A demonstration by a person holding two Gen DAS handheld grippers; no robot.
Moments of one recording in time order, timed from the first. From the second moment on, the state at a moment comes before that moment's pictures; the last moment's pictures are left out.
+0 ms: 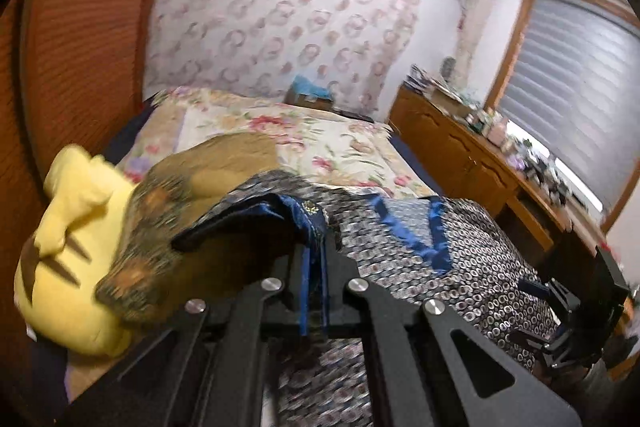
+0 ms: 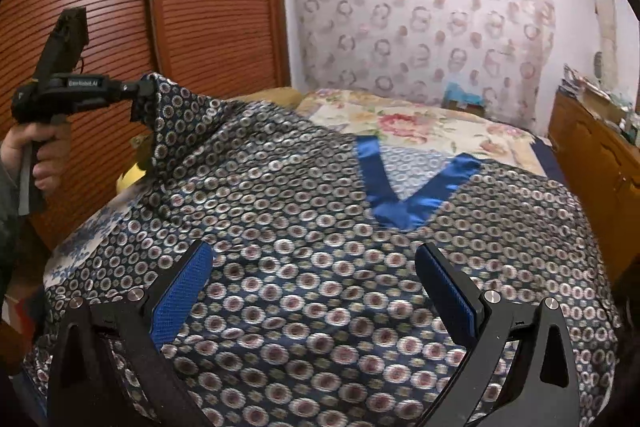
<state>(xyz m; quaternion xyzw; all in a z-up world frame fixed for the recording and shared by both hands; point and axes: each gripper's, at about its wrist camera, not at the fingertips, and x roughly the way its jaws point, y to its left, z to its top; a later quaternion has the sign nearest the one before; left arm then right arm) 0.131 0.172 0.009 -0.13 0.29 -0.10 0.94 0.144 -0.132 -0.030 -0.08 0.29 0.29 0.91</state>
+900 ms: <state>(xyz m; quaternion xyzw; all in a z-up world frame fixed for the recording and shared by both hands) 0.085 0.128 0.011 -0.03 0.30 -0.08 0.95 0.171 -0.118 -0.022 -0.10 0.28 0.31 0.90</state>
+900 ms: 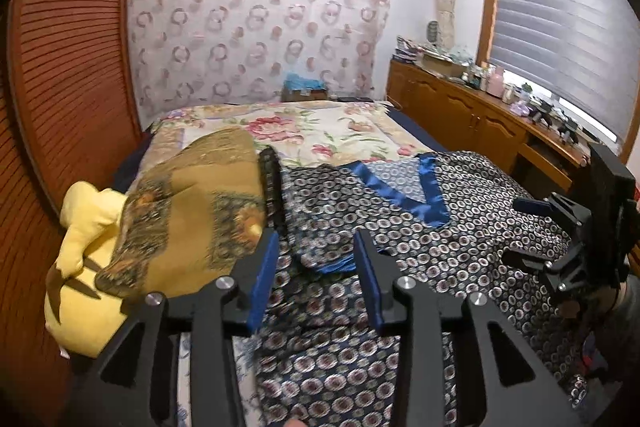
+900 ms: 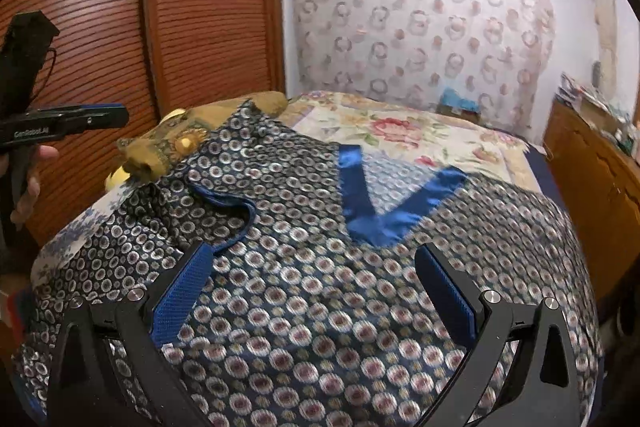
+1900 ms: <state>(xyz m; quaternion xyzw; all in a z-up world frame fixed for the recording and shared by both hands) 0.052 0.159 -0.009 -0.05 0.29 -0.05 0.96 0.284 0.033 -0.083 -0.24 0.37 0.31 0.84</state>
